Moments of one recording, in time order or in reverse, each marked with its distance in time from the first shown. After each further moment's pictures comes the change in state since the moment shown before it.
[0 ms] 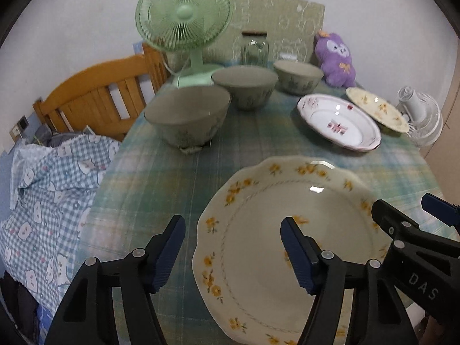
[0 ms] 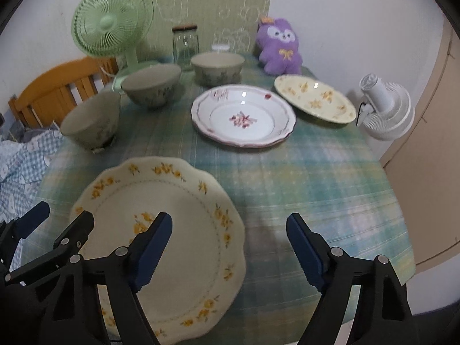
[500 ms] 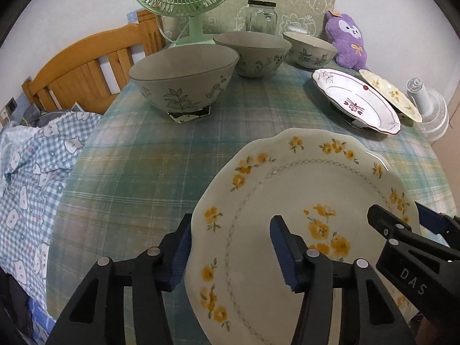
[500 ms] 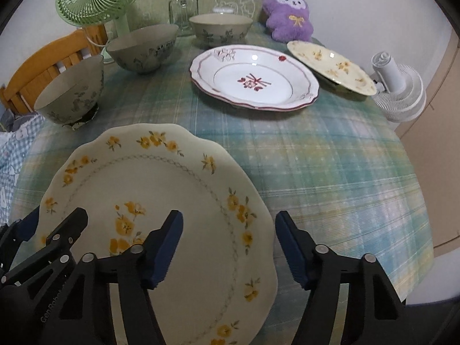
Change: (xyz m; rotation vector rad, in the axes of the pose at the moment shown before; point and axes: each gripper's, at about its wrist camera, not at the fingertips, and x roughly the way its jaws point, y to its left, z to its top) left arm 0.045 0.013 -0.002 -0.034 0.100 -0.044; right arm 0.050 0.013 -0.005 0.009 0.127 0.008
